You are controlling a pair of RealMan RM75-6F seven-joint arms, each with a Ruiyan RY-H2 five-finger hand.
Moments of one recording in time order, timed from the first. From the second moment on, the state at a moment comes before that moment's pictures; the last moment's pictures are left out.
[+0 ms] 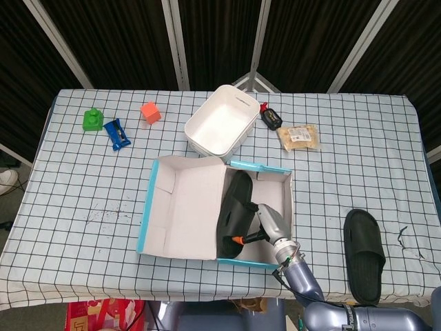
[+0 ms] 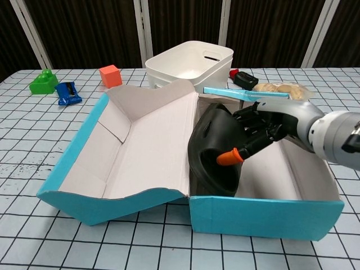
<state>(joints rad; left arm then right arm) 0.04 -0.93 -0.07 -1.69 1.46 1.60 -0.07 0.63 -1.56 0.28 -1.96 -0.62 1.11 -0.28</state>
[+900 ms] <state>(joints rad) 0.04 -0.93 -0.07 -1.69 1.46 1.61 -0.07 0.62 -1.61 0.16 -1.86 -0.78 1.13 -0.34</state>
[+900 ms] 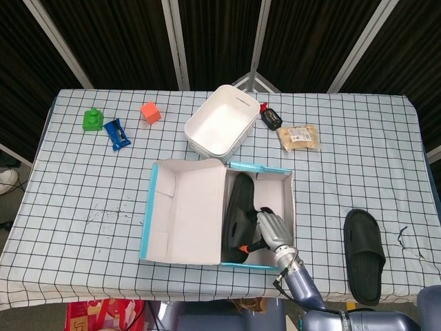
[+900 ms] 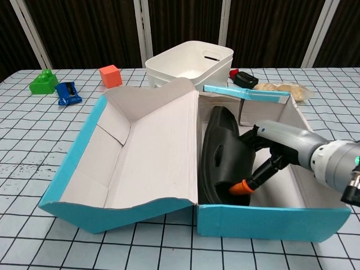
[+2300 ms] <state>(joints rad) 0.04 -0.92 -0.06 -1.70 1.46 1.60 -0.06 0.69 -1.53 0.19 -2.04 -0.64 1.20 -0.51</state>
